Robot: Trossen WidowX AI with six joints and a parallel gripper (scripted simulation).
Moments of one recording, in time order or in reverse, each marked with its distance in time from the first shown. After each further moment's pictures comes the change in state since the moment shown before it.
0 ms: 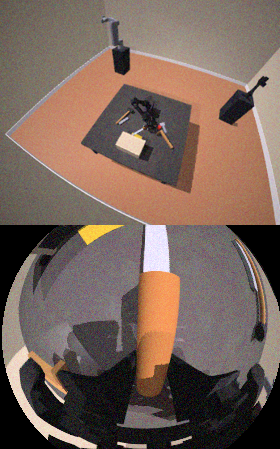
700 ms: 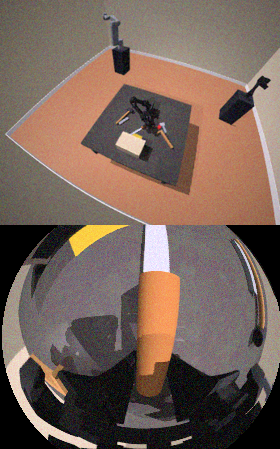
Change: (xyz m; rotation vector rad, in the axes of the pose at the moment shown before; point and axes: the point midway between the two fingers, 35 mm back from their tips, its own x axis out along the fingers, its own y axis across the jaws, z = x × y) arm 0.000 -0.017 0.017 0.000 -0.001 -0.001
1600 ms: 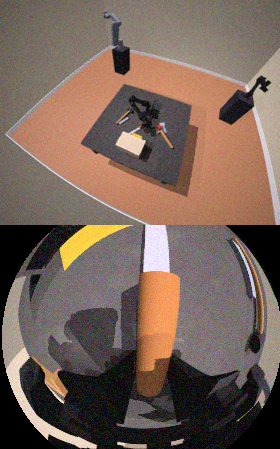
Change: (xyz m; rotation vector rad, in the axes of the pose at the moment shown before) arm 0.000 -0.020 0.018 0.000 -0.001 -0.001
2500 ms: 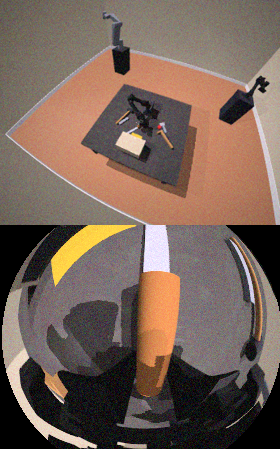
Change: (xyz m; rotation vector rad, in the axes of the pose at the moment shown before) arm 0.000 -0.022 0.021 0.000 -0.001 -0.002
